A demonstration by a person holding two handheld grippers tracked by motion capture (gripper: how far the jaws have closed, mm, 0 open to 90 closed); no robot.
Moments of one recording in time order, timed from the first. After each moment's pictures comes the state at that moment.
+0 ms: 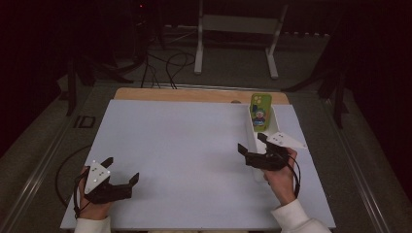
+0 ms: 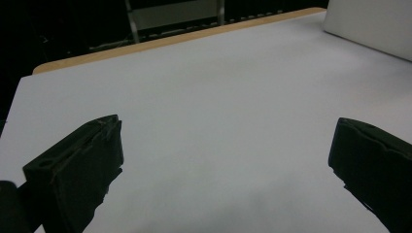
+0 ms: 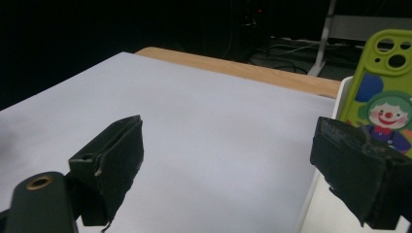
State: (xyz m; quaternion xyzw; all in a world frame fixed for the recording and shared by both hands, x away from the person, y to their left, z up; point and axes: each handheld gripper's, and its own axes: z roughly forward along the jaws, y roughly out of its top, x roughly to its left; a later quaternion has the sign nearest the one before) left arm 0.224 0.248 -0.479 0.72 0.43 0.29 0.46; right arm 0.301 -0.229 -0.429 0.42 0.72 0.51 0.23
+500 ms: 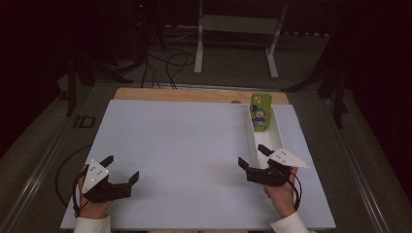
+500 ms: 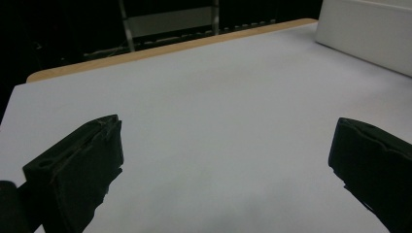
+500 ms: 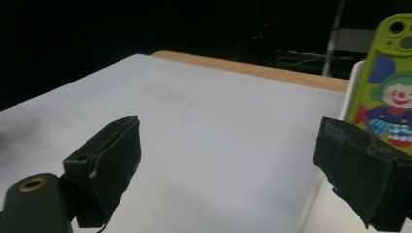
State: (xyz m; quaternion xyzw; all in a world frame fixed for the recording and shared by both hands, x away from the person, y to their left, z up) left arm 0.226 0.250 -0.476 0.72 0.42 0.29 0.48; right arm 0.268 -0.233 -0.453 0.40 0.70 0.54 0.23
